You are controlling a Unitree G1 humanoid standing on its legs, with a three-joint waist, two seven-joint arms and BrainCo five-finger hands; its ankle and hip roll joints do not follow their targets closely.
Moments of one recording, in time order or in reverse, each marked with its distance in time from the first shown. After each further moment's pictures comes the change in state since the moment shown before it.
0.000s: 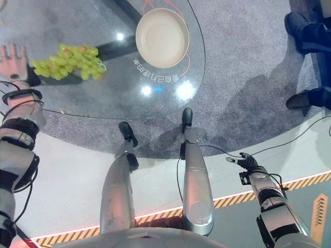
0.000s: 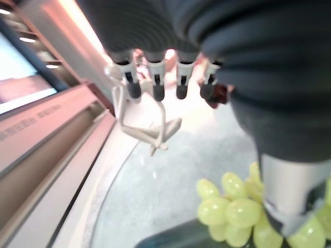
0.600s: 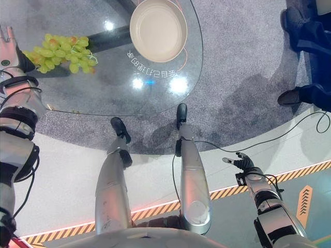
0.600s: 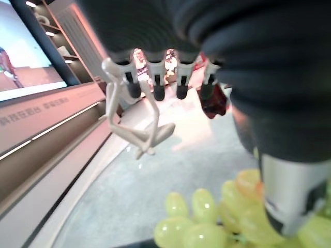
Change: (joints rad) left arm -0.088 -0.012 -0.018 0.007 -0.040 -0.038 0.025; right arm 0.012 0.024 0.011 -0.010 0.002 -0.036 -0.040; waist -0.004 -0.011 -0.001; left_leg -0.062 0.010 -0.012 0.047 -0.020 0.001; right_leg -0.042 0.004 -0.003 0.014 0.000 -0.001
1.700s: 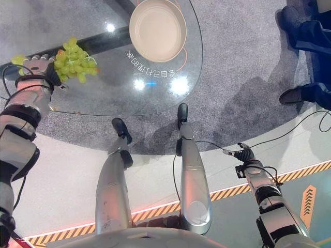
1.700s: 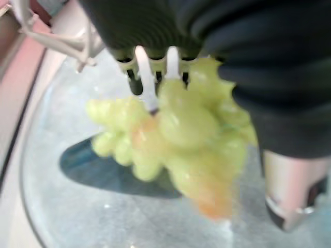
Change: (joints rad) left arm -0.008 -0.005 -0.199 -0.009 -0.011 -0.070 -0.494; right arm -0.007 -0.039 -0.006 -0.113 -0.031 0.019 -0.079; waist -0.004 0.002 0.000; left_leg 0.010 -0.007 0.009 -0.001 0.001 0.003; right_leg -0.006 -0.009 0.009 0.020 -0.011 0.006
